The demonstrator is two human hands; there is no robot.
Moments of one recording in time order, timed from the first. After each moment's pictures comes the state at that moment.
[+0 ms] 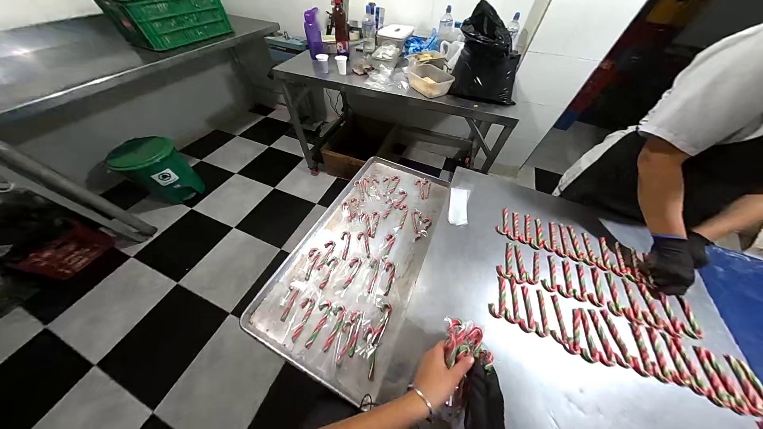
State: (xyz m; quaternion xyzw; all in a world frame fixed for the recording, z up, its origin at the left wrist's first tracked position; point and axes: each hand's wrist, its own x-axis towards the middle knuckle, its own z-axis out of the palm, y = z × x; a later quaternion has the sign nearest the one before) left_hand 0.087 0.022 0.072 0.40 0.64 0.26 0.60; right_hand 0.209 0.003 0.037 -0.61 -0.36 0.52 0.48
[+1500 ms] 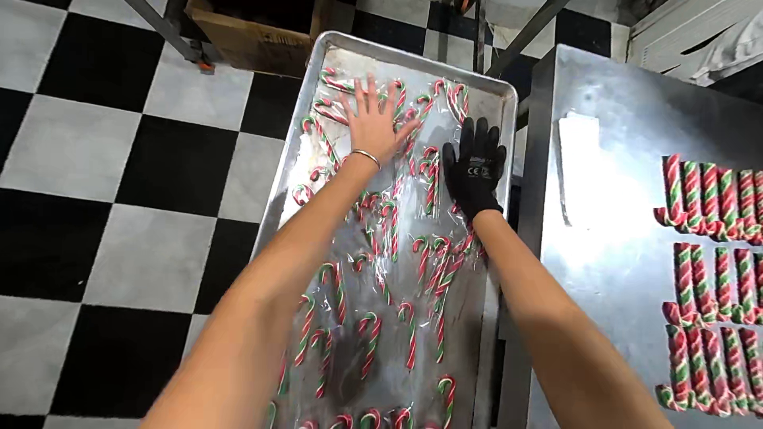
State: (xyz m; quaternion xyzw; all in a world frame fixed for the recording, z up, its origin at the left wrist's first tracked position) left_hand -0.242 0.520 -0.123 0.70 0.69 0.11 0.14; right_hand -0.032 0.489 -0.129 -0.69 -0.72 0.01 0.05
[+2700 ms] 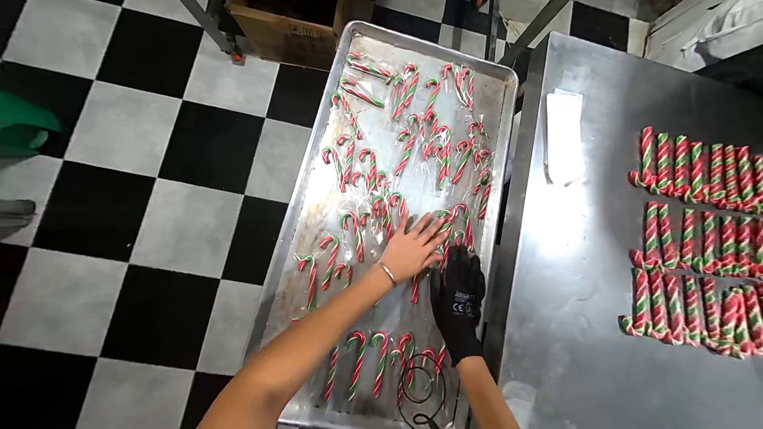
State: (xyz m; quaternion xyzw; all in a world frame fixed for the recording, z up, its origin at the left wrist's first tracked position) left_hand -0.175 0.234 -0.110 0.84 0.48 0.13 0.23; right_hand -0.017 0.154 -0.110 -0.71 -0.70 0.06 0.03
